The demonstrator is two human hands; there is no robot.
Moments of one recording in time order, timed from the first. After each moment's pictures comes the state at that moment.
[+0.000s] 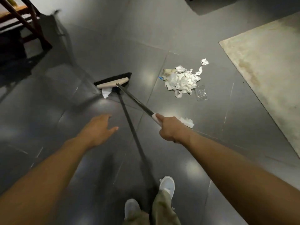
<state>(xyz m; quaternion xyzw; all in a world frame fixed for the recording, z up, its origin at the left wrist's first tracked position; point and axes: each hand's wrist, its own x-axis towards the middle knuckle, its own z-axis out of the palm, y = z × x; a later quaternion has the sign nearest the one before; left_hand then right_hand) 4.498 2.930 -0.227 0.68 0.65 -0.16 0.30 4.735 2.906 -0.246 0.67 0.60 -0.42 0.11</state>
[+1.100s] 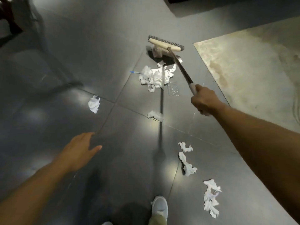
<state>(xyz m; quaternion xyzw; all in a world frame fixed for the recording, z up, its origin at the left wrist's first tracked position) 4.607 2.774 -0.265 0.65 0.67 -0.15 0.33 4.977 2.854 -0.240 0.81 0.48 -0.32 -0.05</state>
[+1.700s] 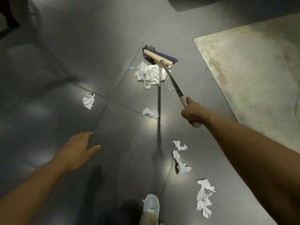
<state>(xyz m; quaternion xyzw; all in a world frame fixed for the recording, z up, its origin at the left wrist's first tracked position) 4.651 2.761 -0.282 0.64 0.68 -0.15 0.32 5.014 2.834 -0.294 0.78 0.48 -0.41 0.07</state>
